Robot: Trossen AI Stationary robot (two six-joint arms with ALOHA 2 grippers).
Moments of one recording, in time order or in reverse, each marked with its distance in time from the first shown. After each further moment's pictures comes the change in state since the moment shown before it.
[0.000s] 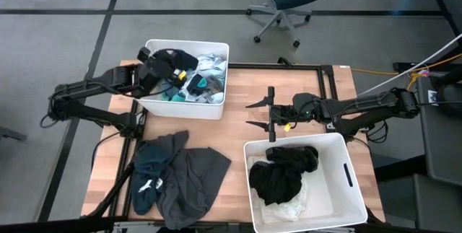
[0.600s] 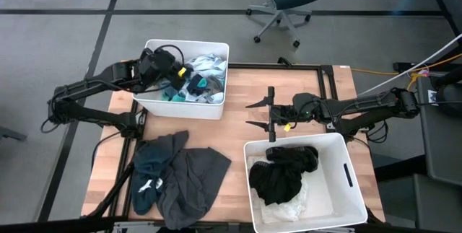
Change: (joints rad) left arm 0.111 0.000 0.000 -0.066 0.240 -0.044; right arm 0.000 0.000 0.000 0.000 0.000 0.000
